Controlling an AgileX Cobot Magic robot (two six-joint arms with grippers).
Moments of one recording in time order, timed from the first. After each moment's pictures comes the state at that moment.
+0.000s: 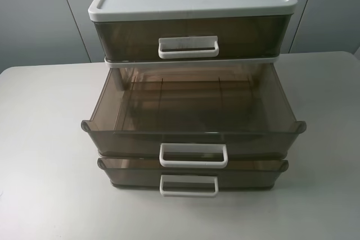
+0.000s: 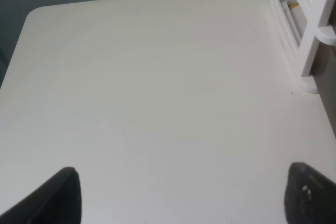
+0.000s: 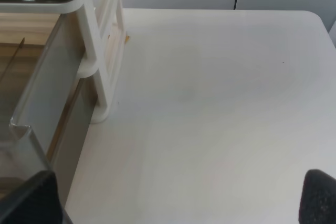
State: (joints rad) left arm -0.01 0.00 -0.51 0.00 1.08 0.06; right arm 0.06 0.00 -0.51 -0.03 1.10 0.01
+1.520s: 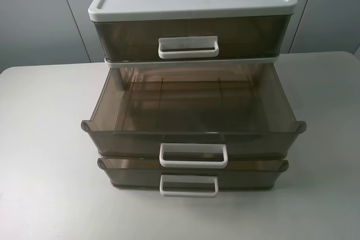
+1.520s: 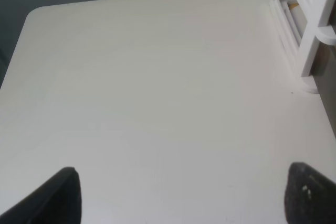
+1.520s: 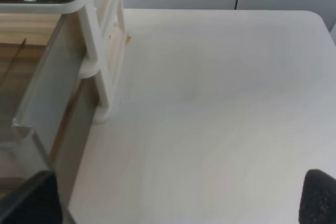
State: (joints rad) left arm -0.01 0.00 -0.51 0.00 1.08 0.06; right arm 0.06 0.00 -0.51 -0.02 1.10 0.01
